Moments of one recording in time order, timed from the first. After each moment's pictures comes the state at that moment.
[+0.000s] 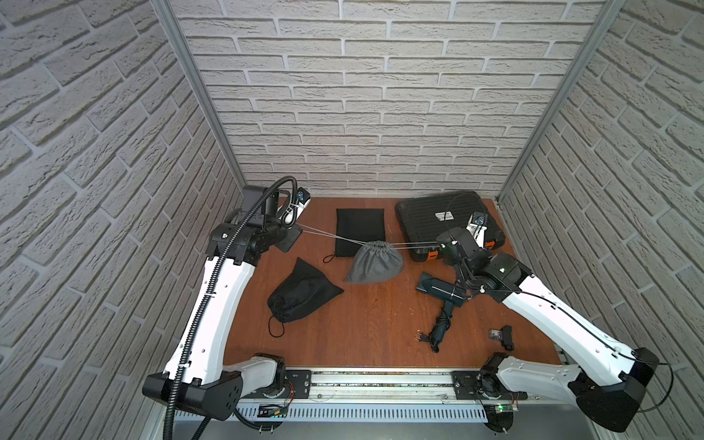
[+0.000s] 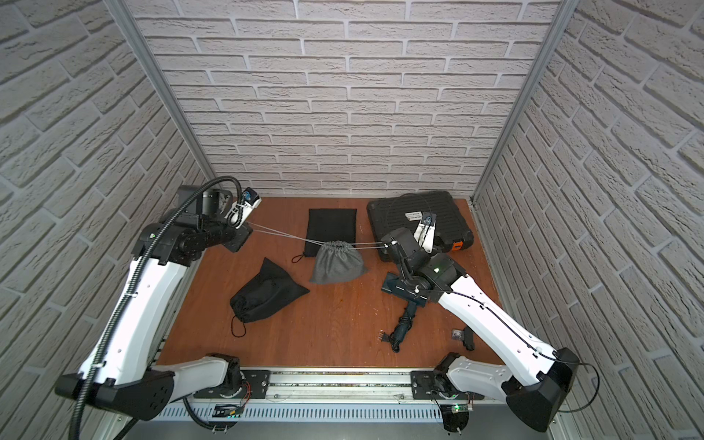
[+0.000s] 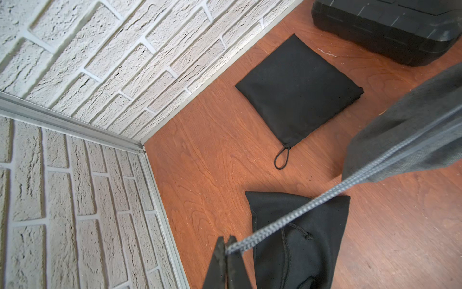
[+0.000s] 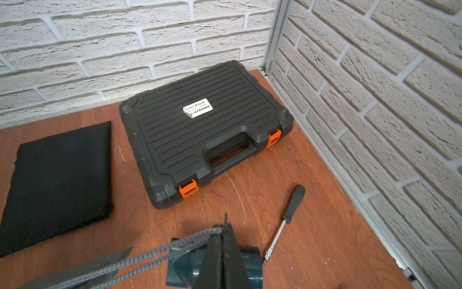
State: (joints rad) left arm -0.20 1.23 1.58 -1.09 -0.06 0.50; right arm 0.59 1.15 1.21 -0.95 0.85 0.74
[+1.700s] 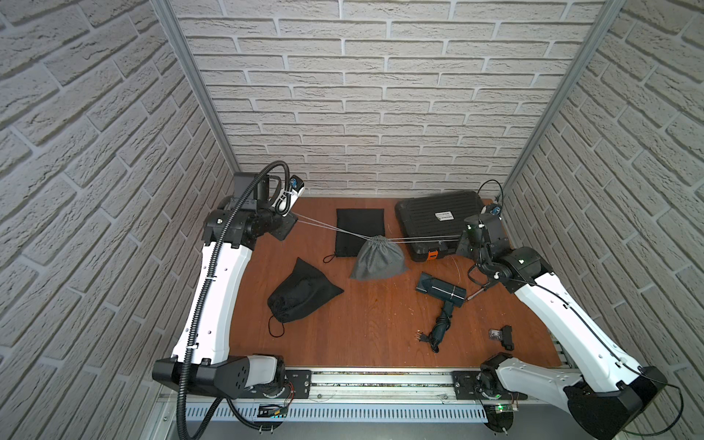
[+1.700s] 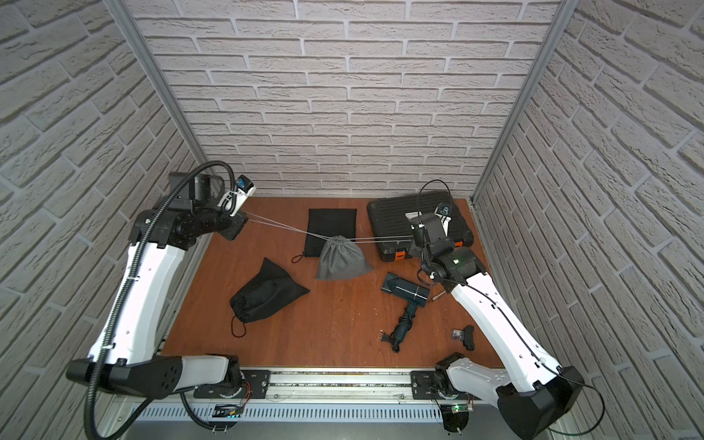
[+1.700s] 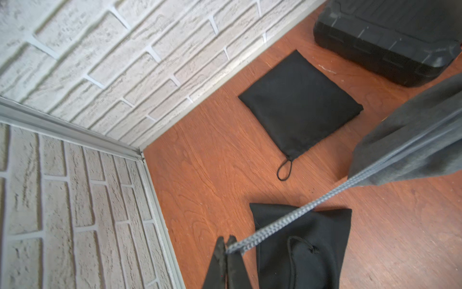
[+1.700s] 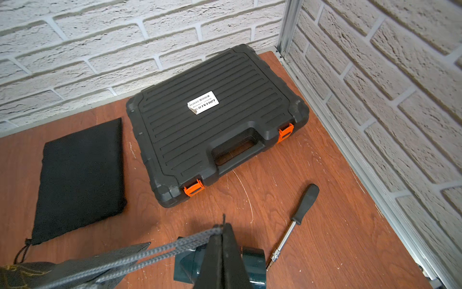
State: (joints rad) left arm -0.12 1.37 1.79 -1.12 0.04 0.53; right arm 0.36 1.17 1.29 -0.89 0.53 0.59
